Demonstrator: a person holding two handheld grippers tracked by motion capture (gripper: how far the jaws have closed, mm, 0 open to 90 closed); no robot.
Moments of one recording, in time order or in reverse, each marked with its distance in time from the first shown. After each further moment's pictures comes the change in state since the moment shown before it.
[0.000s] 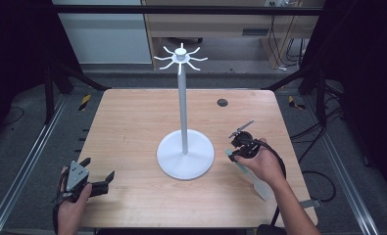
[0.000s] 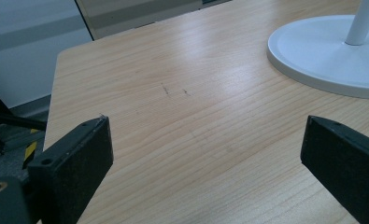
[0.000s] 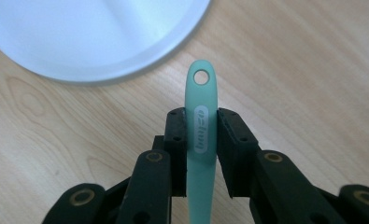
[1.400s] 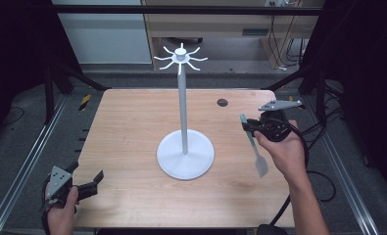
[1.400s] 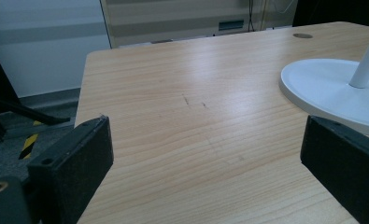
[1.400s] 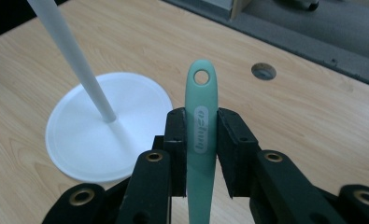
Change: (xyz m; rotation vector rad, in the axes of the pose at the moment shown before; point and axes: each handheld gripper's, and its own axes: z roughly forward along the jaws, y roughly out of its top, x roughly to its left) left arm 0.014 -0.007 -0.026 -0.086 0.046 -0.145; right arm -0.007 0.007 -0.121 -0.473 -0.096 0.101
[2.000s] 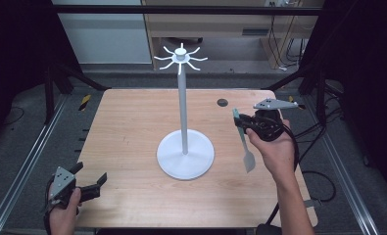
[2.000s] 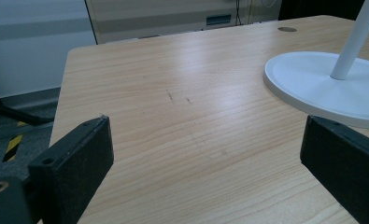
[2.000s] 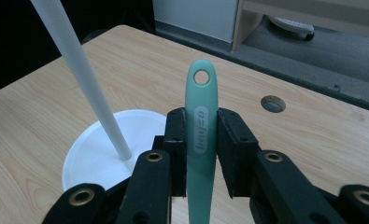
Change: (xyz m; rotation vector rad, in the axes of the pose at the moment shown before) left arm -0.007 -0.001 0.002 0.021 -0.055 0.017; right arm 0.019 0.009 0.004 -0.120 0.007 0.021
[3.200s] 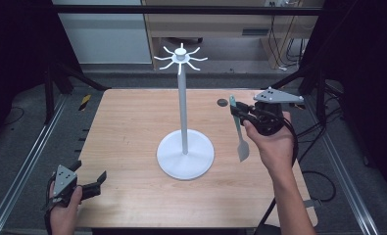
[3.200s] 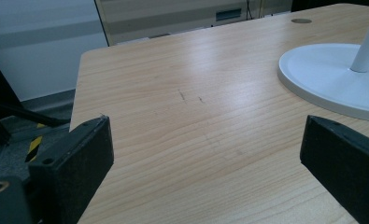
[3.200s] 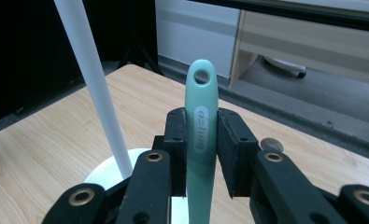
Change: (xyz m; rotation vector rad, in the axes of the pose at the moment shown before) left arm 0.002 0.002 0.003 0.016 0.048 0.043; right arm 0.020 0.031 -0.020 -0.137 -0.004 -0.030
